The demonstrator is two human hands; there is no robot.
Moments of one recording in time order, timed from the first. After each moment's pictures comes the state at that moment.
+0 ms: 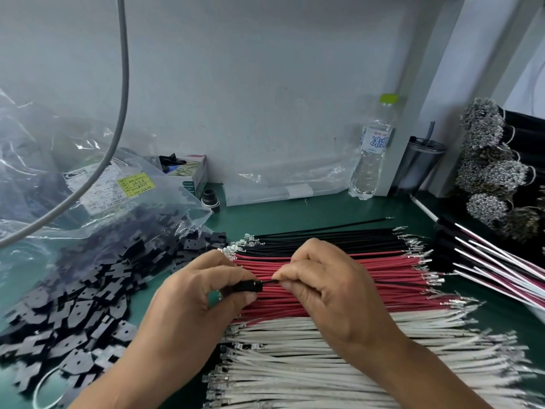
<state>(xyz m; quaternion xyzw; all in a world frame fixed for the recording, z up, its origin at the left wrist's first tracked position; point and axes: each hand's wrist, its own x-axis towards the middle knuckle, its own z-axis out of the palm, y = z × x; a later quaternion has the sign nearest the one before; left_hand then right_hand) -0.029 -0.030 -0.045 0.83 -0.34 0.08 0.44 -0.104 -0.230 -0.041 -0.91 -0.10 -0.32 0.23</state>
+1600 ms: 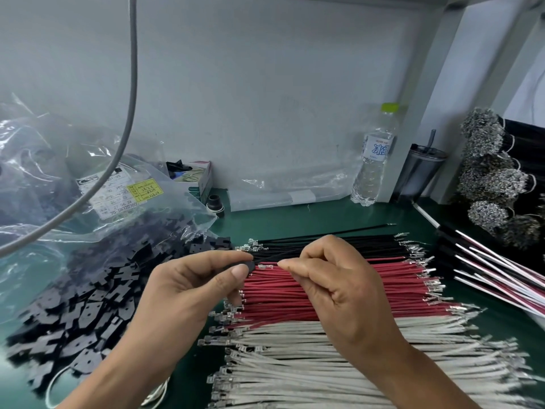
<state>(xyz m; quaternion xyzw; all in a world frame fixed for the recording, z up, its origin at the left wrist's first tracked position) -0.019 -0.024 -0.043 0.64 -0.23 -0.10 0.73 -0.106 -0.229 -0.039 -0.88 -0.09 -0.40 0.23</state>
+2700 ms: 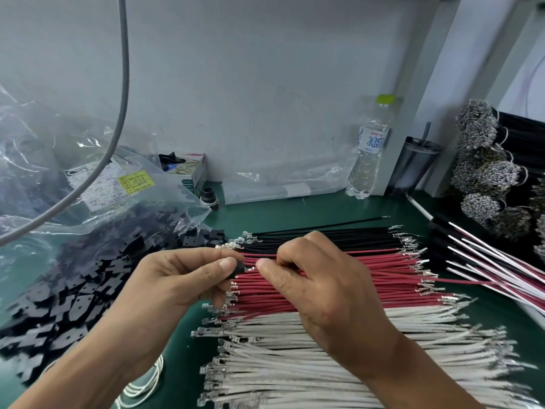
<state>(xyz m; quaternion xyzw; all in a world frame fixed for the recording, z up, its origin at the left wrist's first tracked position) -0.011 -0.017 -0.039 0.61 -0.21 -0.19 0.74 -0.110 -0.217 -0.028 -0.89 -0.16 -0.43 0.01</state>
